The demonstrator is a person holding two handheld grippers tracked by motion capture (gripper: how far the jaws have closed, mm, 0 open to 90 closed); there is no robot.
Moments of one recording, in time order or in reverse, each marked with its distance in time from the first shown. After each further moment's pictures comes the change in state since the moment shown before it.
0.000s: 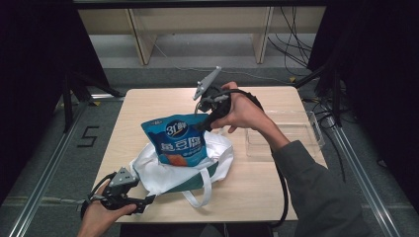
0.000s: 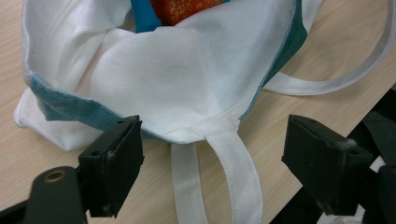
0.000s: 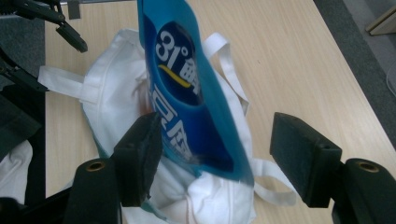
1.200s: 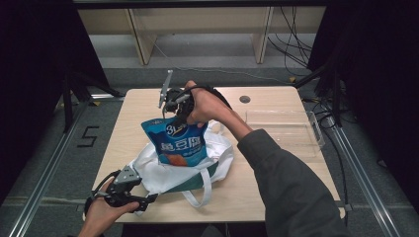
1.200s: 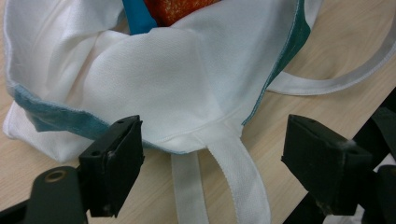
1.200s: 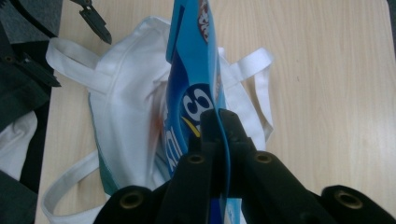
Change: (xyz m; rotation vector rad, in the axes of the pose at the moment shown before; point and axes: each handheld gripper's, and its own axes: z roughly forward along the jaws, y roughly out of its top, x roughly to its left) left arm -0.001 0.004 0.011 0.000 -0.006 -0.023; right arm 0.006 0.062 0.055 0.199 0.102 -0.234
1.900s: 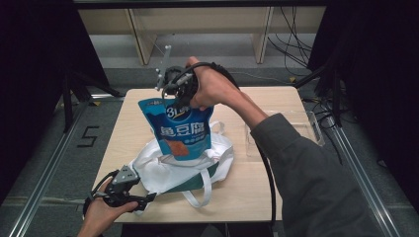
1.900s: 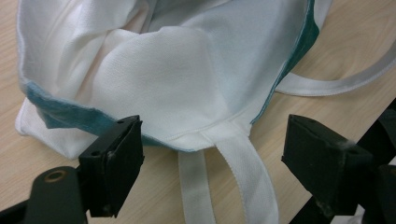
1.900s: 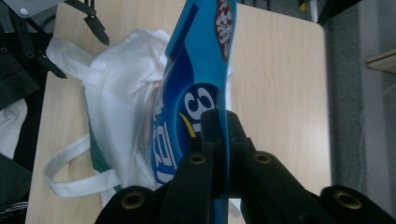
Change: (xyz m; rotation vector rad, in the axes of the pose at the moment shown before) left arm 0.003 -0.001 -0.001 -0.007 0.018 0.000; right arm 0.010 0.017 -0.080 -0.006 -0.116 -0.044
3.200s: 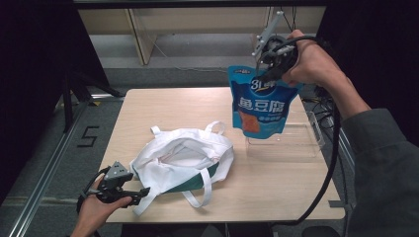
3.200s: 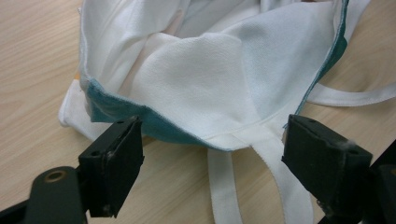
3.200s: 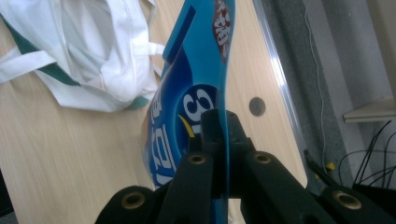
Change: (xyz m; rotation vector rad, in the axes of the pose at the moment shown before) left arm 0.021 -0.001 -0.010 0.010 0.035 0.025; right arm -0.039 -0.168 -0.103 0.111 -0.186 0.276
